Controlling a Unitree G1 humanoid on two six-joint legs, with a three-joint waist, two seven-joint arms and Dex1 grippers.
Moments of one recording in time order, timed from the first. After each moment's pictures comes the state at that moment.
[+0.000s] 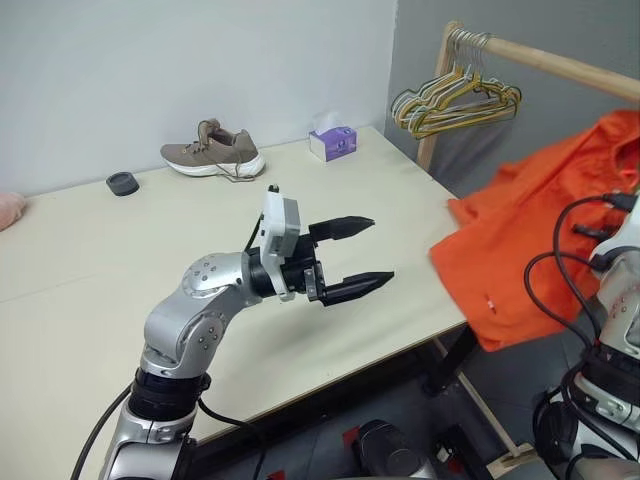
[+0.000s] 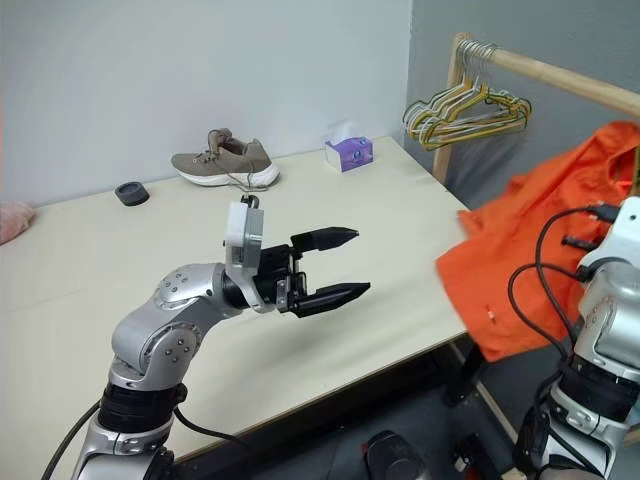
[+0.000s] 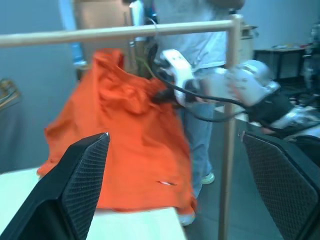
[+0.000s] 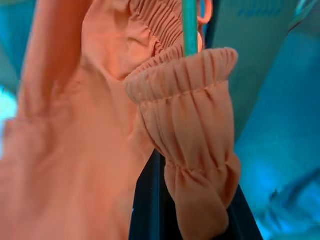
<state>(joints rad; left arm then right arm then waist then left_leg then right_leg) -0.43 0.41 -0.08 -0.39 -0.67 0.51 -0.92 -0.55 -0.42 -0.59 -0.22 0.02 1.06 -0.05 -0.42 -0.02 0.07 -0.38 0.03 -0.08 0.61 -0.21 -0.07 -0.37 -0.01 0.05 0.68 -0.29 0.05</state>
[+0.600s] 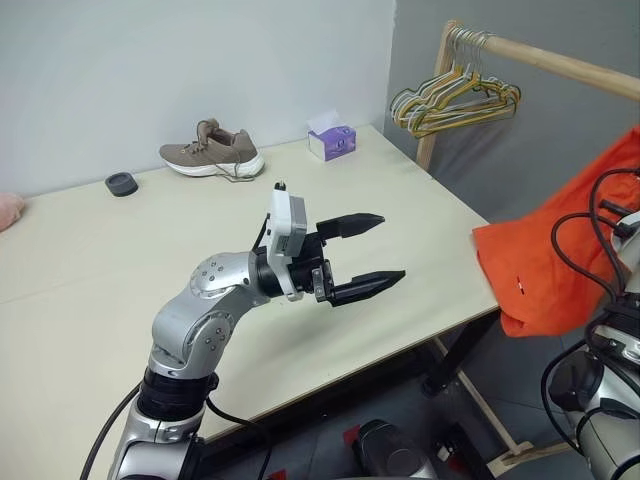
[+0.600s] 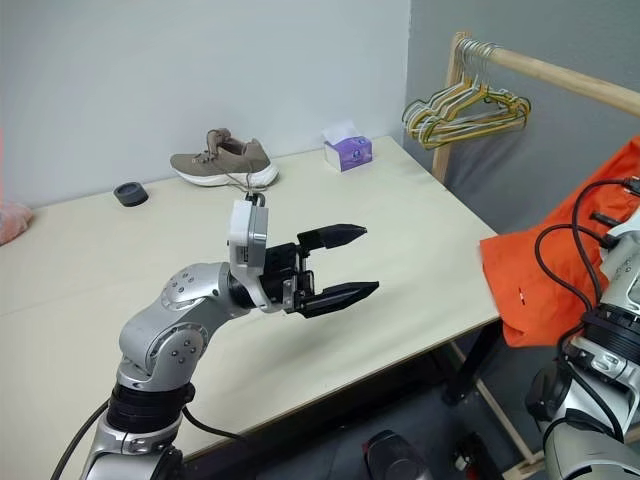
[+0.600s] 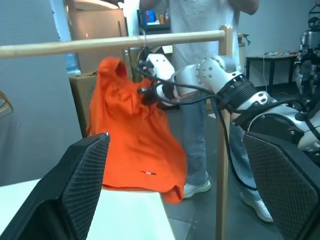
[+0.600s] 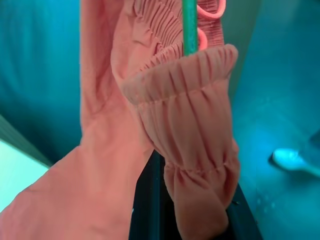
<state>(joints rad) -0.44 0.38 -0.08 -0.41 -0.67 0.51 -0.91 -0.76 -0.53 -0.67 0.14 0.06 1.07 -0.14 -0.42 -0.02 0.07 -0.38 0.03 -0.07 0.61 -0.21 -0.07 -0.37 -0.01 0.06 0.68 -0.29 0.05</state>
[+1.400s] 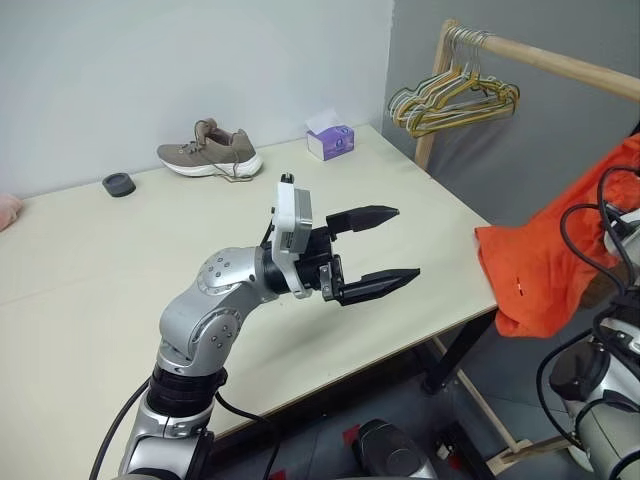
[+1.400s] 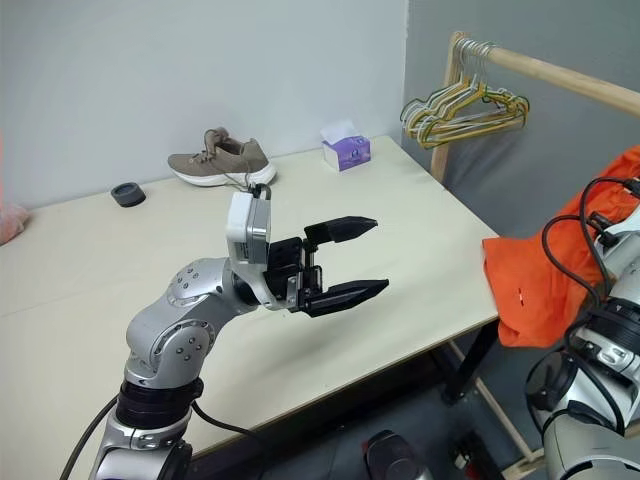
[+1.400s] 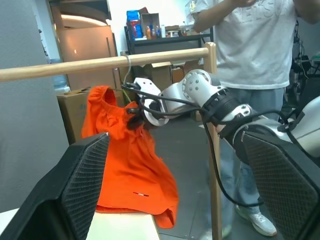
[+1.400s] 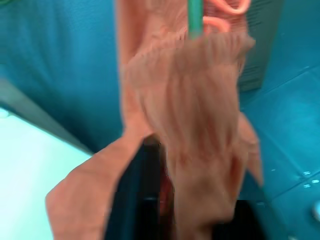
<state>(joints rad) -0.47 0.34 -0.09 -0.42 -0.69 0.51 -0.90 -0.79 -0.49 -0.76 0.12 0.18 1.16 -0.14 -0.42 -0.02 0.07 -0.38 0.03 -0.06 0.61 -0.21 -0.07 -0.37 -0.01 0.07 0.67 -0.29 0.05</state>
